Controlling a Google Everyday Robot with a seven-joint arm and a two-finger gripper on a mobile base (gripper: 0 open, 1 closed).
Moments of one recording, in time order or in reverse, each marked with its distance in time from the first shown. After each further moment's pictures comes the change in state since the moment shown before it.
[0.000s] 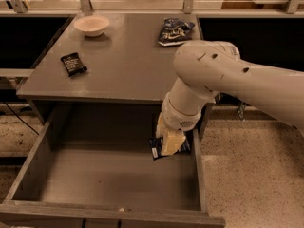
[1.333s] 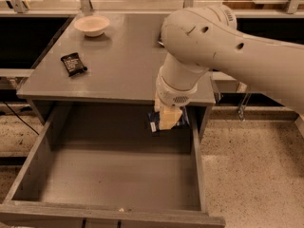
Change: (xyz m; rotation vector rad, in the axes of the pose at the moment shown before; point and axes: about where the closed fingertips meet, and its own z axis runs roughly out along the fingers) arm -0.012 -0.049 -0.055 0.151 0.113 -0.008
